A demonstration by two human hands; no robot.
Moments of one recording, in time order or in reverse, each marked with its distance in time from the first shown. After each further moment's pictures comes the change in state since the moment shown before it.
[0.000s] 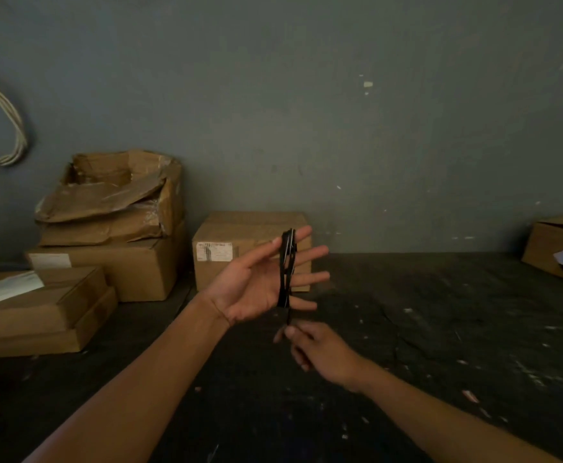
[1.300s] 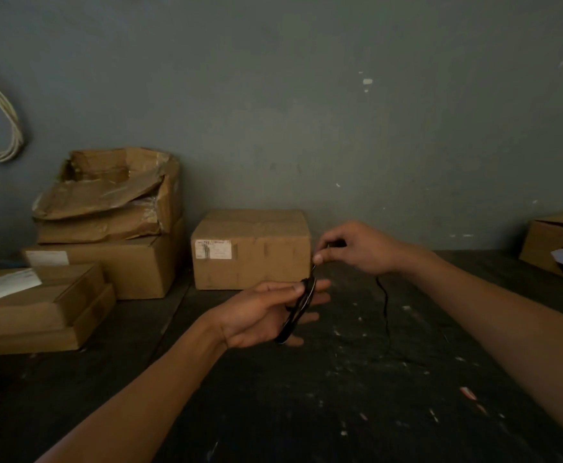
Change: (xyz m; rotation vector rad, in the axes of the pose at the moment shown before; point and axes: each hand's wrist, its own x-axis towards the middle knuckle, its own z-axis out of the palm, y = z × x) left_hand -0.012 -0.034 -0.008 0.239 0.144 -0.244; right_hand 0.028 -0.100 -0.122 -0.573 0.024 -0.216
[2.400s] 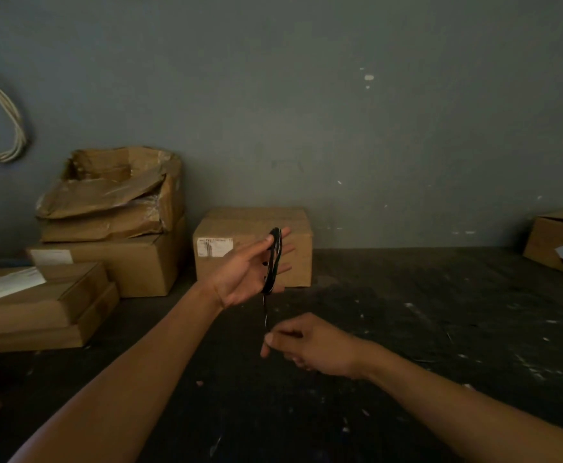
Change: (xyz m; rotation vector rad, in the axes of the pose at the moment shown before) left_hand 0.015 0.030 -0.035 -0.030 0.262 0.208; right_hand -0.048 -0.033 0.121 0.517 -0.271 0.144
